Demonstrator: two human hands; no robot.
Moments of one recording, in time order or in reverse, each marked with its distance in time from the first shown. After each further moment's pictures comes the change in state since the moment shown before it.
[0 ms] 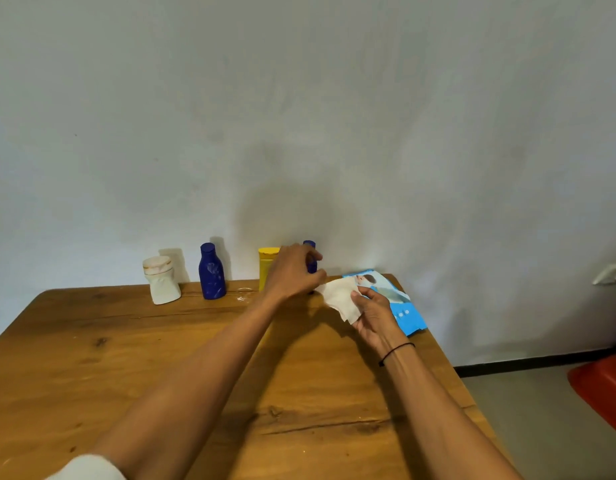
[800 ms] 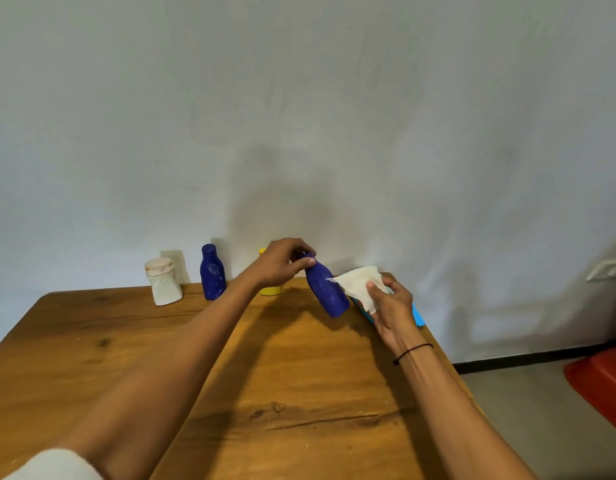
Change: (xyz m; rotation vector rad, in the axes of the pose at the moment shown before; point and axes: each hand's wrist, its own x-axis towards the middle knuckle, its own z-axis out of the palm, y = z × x) left_hand 0.015 -0.020 -0.039 -0.078 -0.206 0.185; right_hand -0.029 -0.029 -0.005 -0.098 0.147 -0.243
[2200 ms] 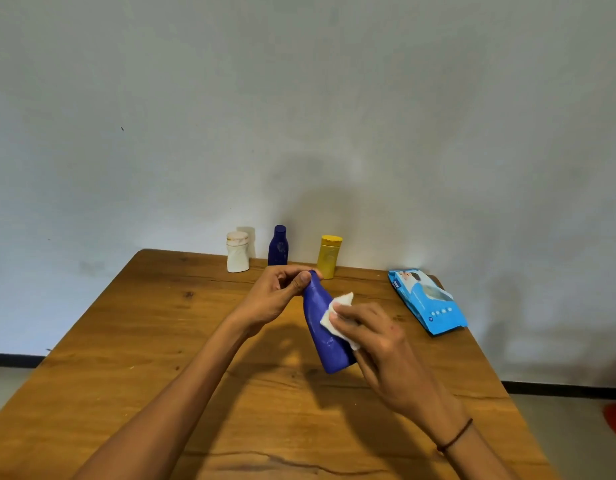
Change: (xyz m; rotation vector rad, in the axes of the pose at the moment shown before) left_hand -0.208 0.033 -0.062 -0.786 0.184 -0.167; right_hand -0.222 -0.007 0.020 -1.173 -0.831 -1.215
